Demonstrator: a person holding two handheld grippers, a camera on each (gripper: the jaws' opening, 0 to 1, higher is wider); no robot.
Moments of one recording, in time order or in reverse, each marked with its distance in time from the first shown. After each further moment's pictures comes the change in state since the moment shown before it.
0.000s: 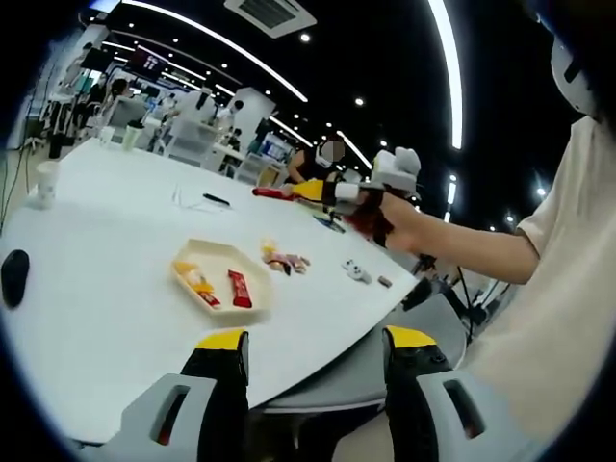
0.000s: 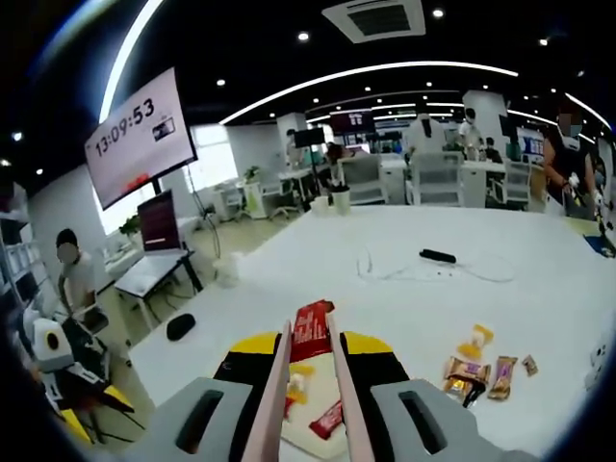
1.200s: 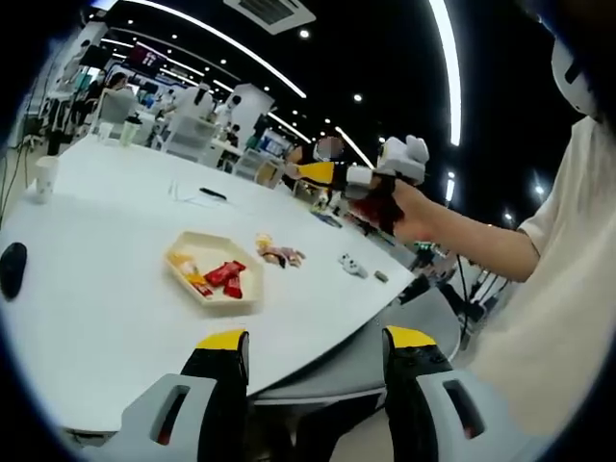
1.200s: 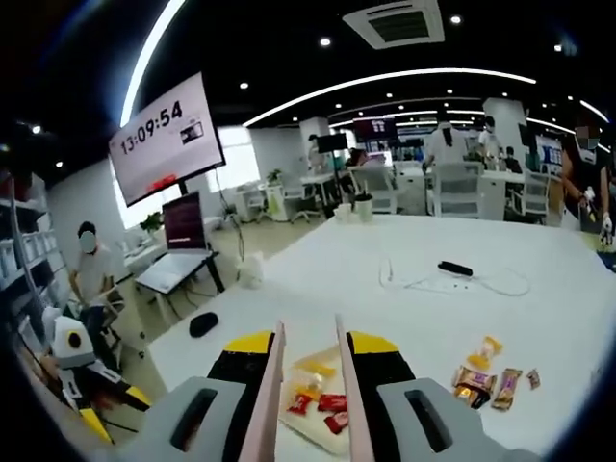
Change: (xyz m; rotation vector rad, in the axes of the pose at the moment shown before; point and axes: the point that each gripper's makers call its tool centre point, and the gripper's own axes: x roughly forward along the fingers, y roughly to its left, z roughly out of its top) left arm 0.001 -0.015 -0.012 0.000 0.024 -0.015; right arm -0.030 0.032 0.015 -0.062 -0.022 0.110
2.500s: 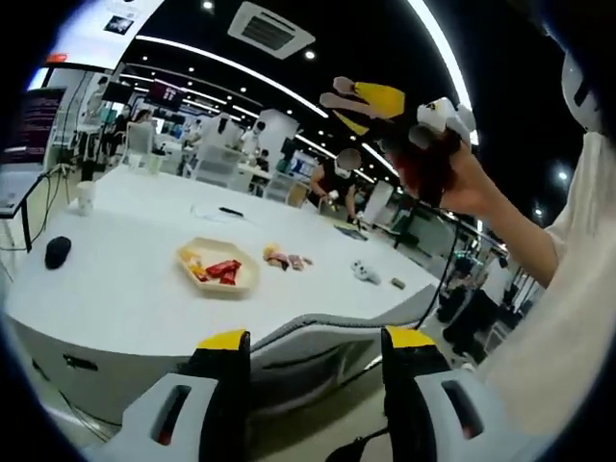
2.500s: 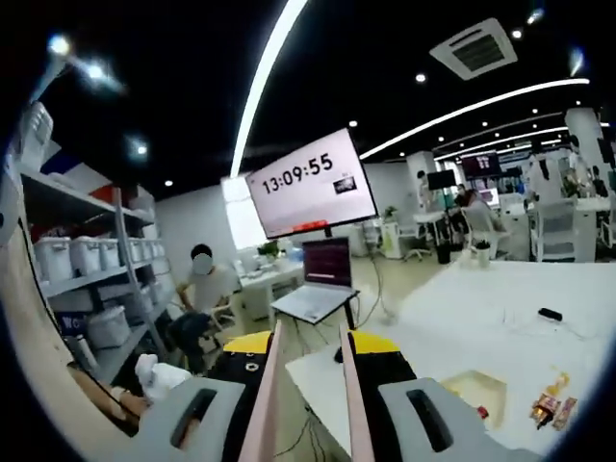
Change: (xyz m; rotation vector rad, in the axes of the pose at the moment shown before) left arm -0.047 -0.106 -0.041 0.056 -0.115 0.214; right arm -0.141 0.200 0.065 -0.080 -0.187 0.562
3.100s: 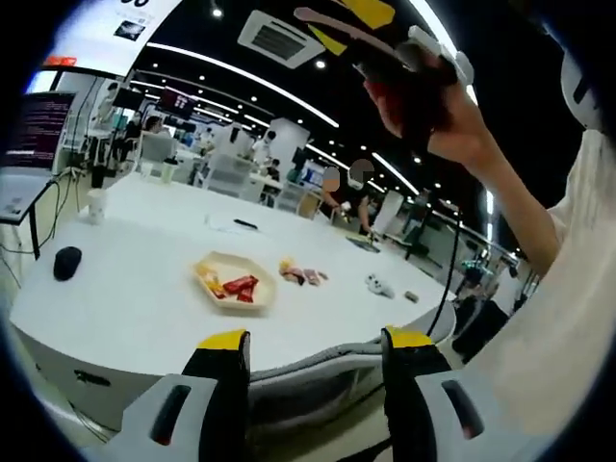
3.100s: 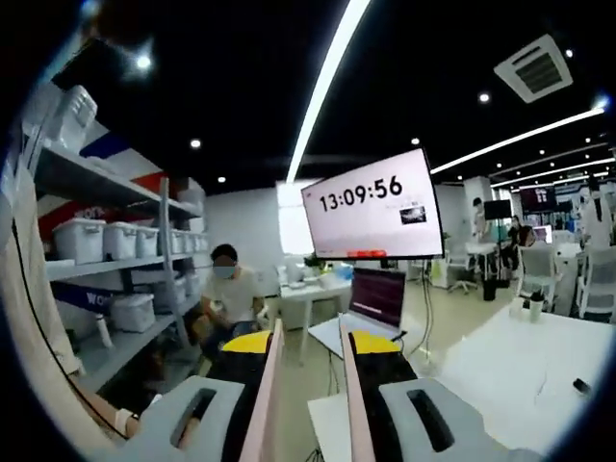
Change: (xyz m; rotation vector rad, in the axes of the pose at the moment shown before) left arm 0.013 0.037 0.031 -0.014 -0.046 0.041; right arm 0.102 0.030 0.064 -0.130 -0.053 0.194
